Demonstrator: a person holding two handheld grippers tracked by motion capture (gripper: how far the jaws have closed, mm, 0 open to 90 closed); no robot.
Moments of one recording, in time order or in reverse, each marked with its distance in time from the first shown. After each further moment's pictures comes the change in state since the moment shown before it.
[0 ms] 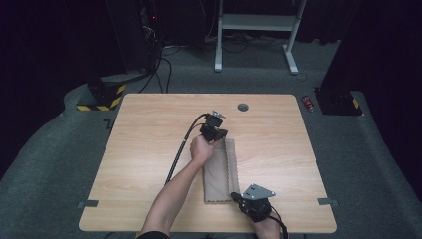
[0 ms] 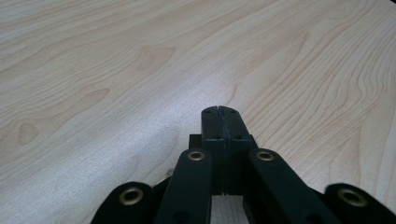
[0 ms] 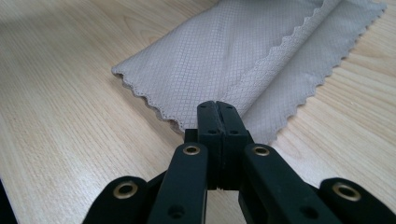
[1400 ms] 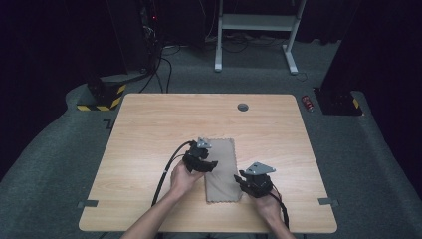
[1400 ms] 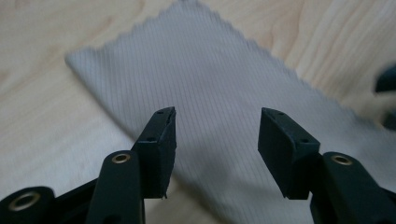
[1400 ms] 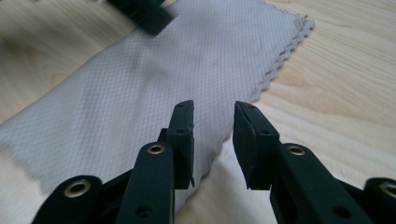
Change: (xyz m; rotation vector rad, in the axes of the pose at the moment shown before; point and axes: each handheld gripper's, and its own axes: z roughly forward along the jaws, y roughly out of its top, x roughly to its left) left arm -0.036 -0.102 -0.073 0.040 0.008 0.059; right arm -0.052 0.032 0.025 0.029 -0.091 0.039
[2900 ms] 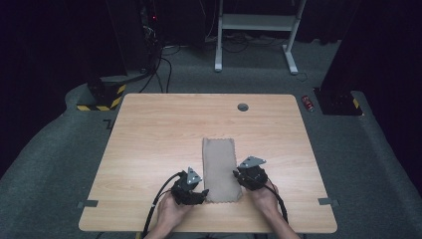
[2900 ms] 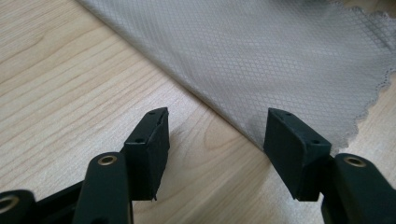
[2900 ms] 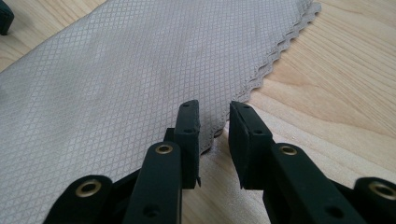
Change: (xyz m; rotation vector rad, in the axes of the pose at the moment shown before) left arm -0.041 -0.070 -0.034 0.010 0.059 0.059; right arm -0.010 0.009 0.025 0.098 -0.024 -0.047
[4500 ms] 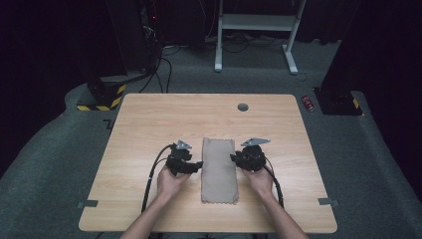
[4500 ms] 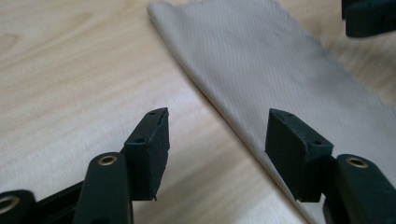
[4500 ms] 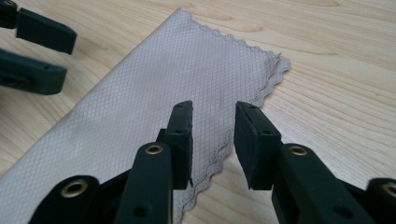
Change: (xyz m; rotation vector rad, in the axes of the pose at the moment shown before) left arm 0.084 0.045 0.022 -0.055 -0.029 -0.218; right arm -0.036 0.041 0.012 -0.052 0.080 0.209
